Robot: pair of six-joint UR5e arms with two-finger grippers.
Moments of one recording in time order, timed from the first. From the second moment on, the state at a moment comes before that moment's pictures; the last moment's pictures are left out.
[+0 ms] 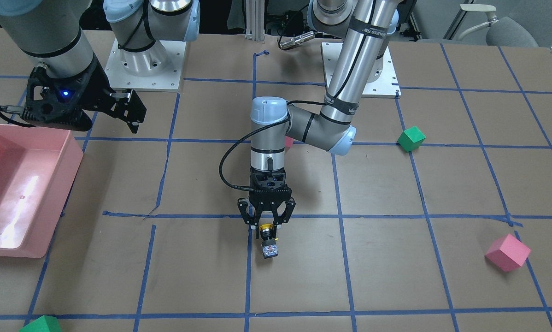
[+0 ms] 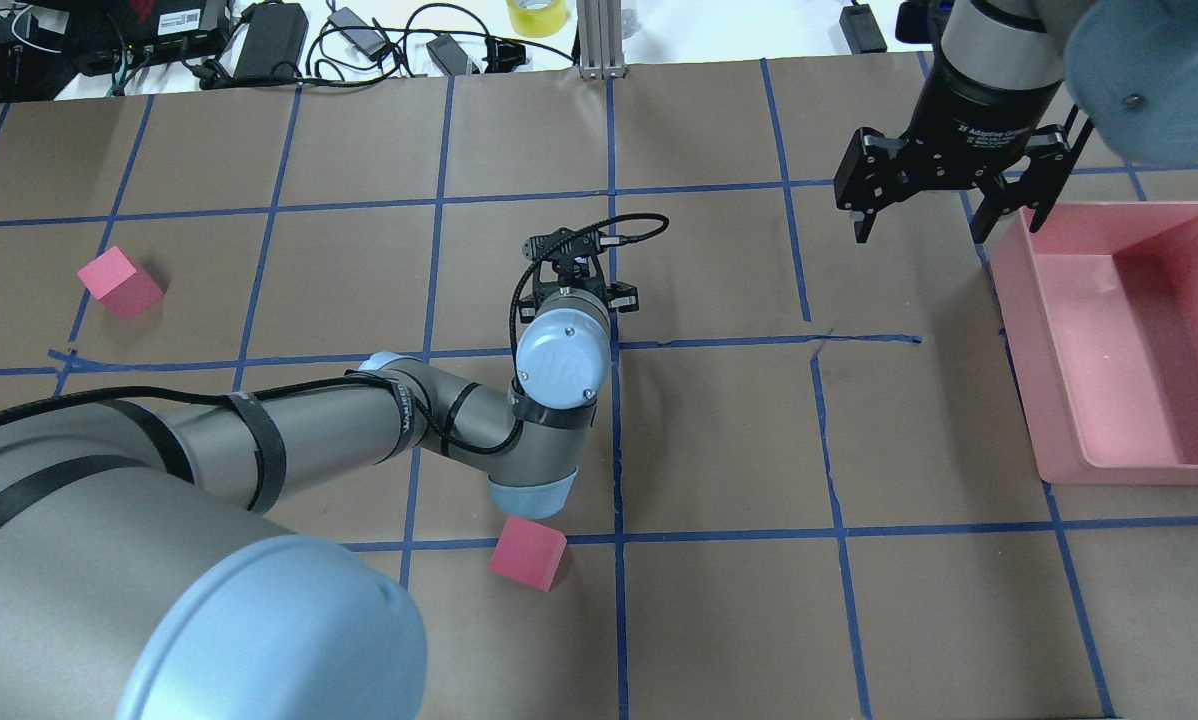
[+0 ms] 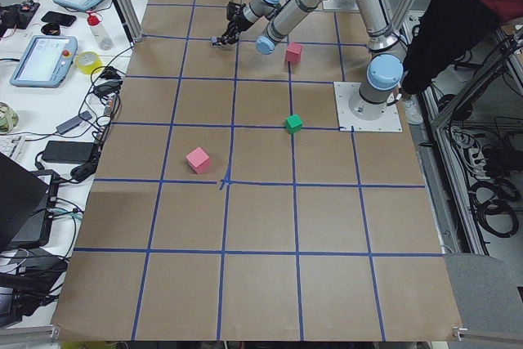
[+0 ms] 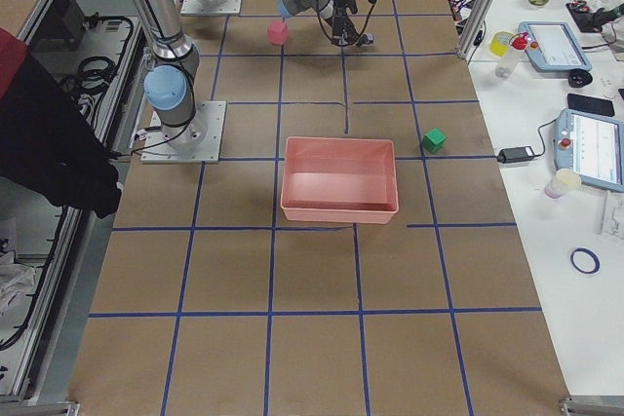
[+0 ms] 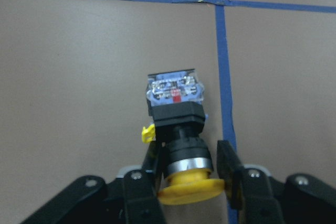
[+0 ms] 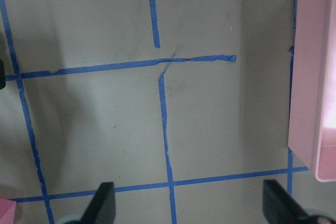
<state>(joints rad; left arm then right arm) -1.97 -2.18 -1.95 0.05 1.80 -0.41 1.55 -1.52 1.56 -1.54 -1.61 0.07</state>
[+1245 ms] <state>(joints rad) -1.82 -2.06 -1.62 -1.15 1.16 -0.83 1.55 -1.52 1.57 -1.53 -1.61 0.08</state>
